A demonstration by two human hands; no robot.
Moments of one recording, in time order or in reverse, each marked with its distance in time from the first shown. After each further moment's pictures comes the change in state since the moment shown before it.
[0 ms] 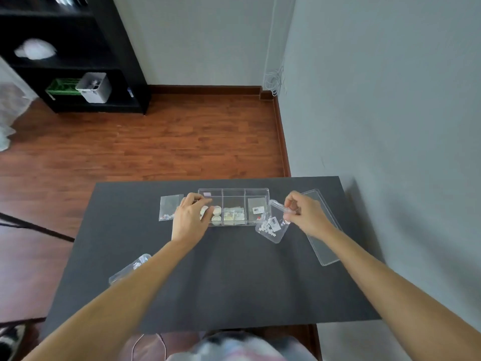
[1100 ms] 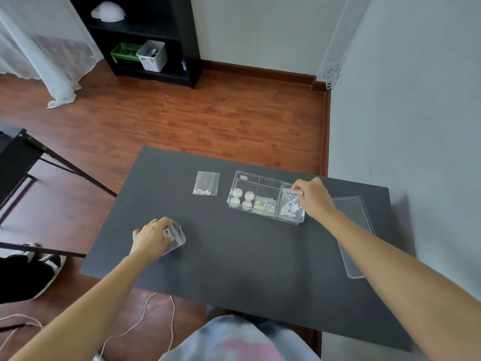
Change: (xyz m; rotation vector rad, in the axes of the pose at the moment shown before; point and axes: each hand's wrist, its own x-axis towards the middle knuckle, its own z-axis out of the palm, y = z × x) left_hand -0.107 -0.118 -0.069 0.240 -0.345 -0.596; right_hand 0.080 -0.013 0.057 -0.419 -0.061 -0.169
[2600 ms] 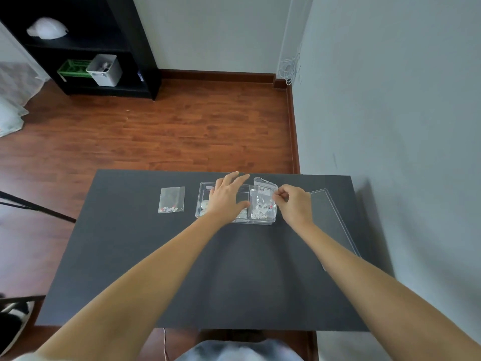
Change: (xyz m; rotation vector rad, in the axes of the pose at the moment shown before) left_hand 0.038 0.257 0.014 -0.134 -0.016 0.549; right_hand -0.033 0.006 -0.007 0.423 0.294 0.232
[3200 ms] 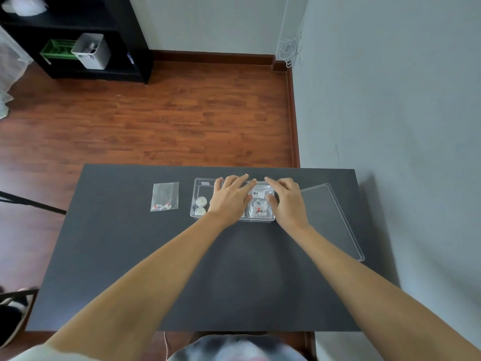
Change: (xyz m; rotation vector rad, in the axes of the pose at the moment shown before) left_hand 0.021 -0.013 0.036 0.379 0.024 0.209; right_hand 0.001 0.010 0.020 -0.162 -0.019 -0.177
